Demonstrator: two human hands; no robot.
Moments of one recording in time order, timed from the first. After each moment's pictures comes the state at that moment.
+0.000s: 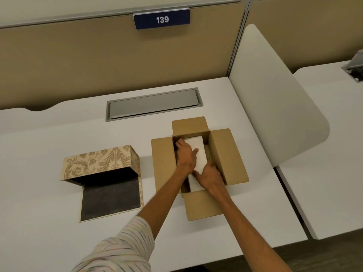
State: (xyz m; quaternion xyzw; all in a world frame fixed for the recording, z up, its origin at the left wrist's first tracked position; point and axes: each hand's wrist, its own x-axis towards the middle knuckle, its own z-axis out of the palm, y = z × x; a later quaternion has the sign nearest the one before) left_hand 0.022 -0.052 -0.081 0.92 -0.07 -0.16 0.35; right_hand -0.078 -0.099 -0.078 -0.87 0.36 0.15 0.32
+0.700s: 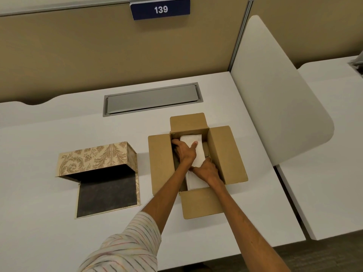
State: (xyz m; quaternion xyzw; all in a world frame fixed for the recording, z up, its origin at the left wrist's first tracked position) left_hand 0.028 -0.073 -0.092 0.82 0.13 -0.19 0.52; right_hand -0.058 -0.110 -0.084 -0.80 0.39 0.19 0.42
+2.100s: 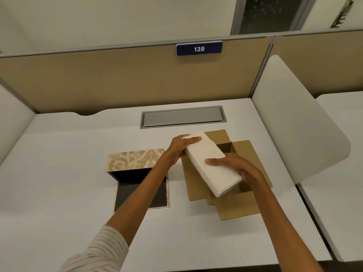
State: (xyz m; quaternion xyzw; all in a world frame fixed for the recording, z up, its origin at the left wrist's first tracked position) left_hand 0.082 0.068 0.020 0.69 0.02 -0.33 0.64; right_hand -0.057 -0.097 0.062 -0.75 0.27 0.21 0.56
